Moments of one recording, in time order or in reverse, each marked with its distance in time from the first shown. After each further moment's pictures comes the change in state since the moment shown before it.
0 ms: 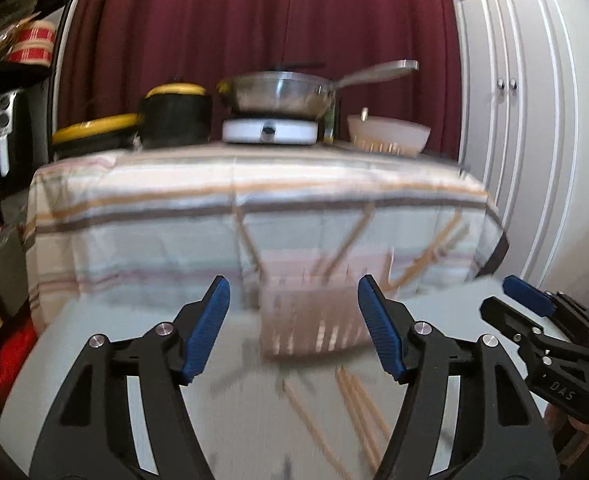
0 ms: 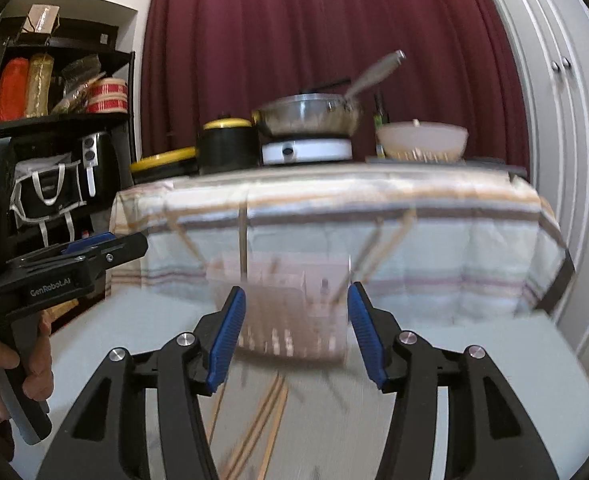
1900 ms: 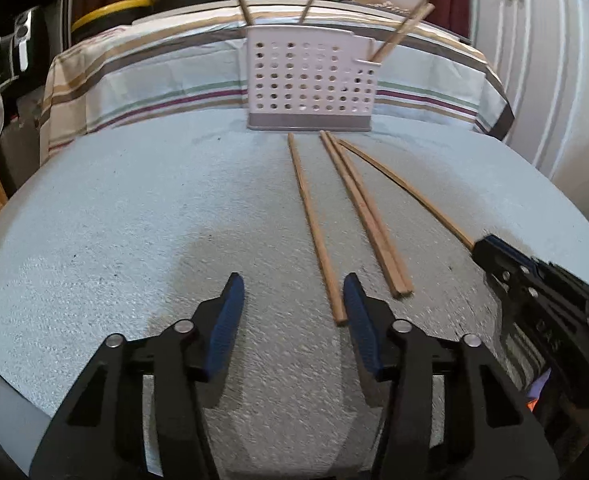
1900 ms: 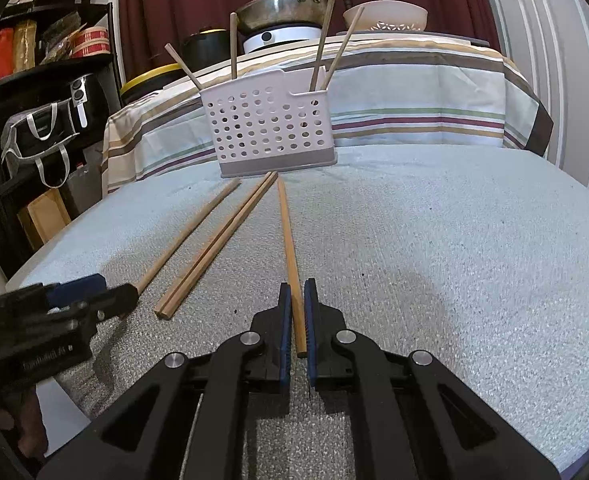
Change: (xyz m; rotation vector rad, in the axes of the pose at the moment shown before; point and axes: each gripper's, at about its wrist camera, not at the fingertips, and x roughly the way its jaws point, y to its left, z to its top) left arm -0.038 -0.050 -0.199 -0.011 0.313 0.058; right arm -0.036 -0.007 -0.170 0.107 0.229 -0.017
